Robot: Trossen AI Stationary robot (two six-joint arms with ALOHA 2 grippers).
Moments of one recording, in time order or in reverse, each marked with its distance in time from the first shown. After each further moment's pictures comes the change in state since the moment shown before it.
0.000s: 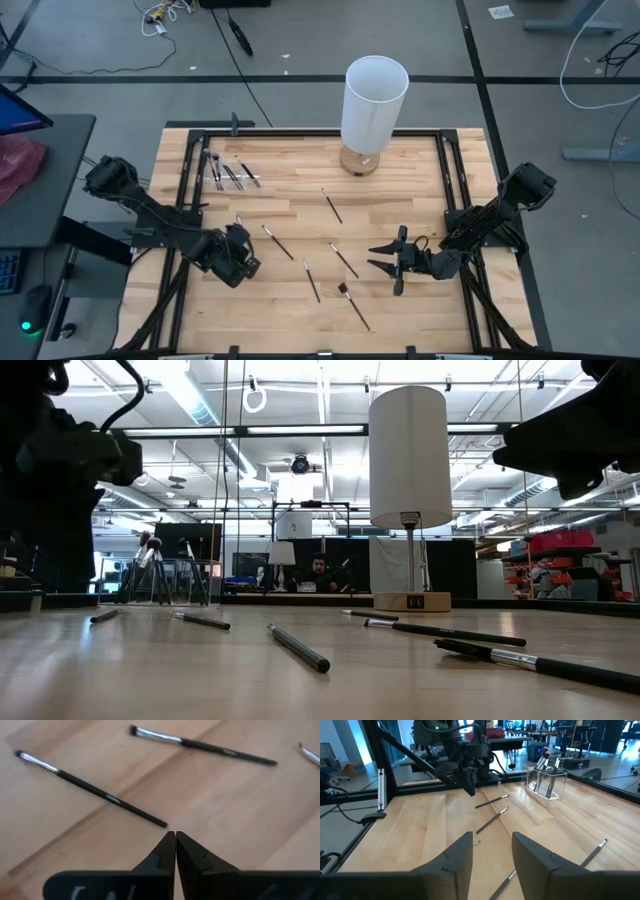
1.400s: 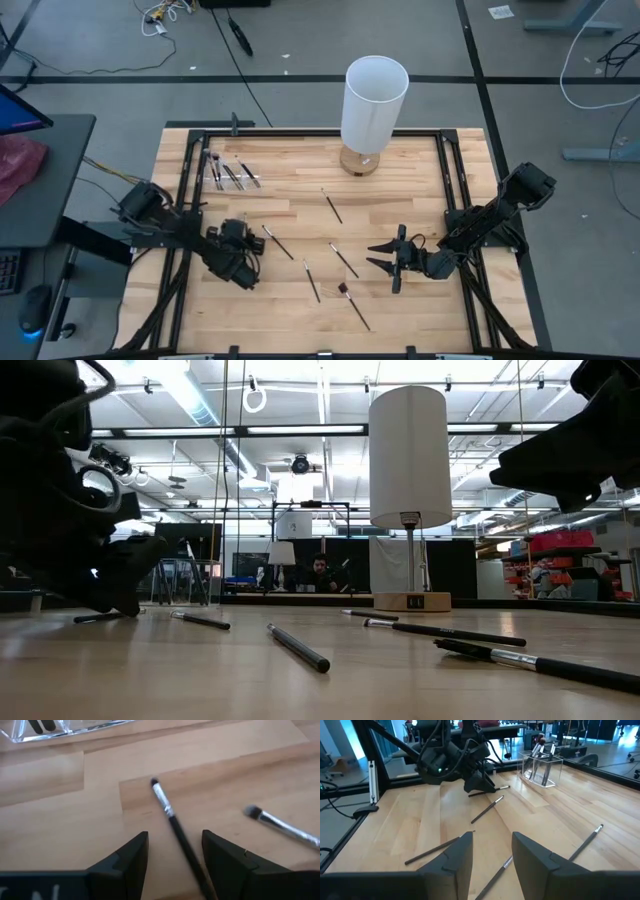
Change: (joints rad) left arm 0.017 0.413 0.011 -0.145 -0.284 -0.528; right arm -0.017 0.000 -0.001 -0.077 -0.011 0.083
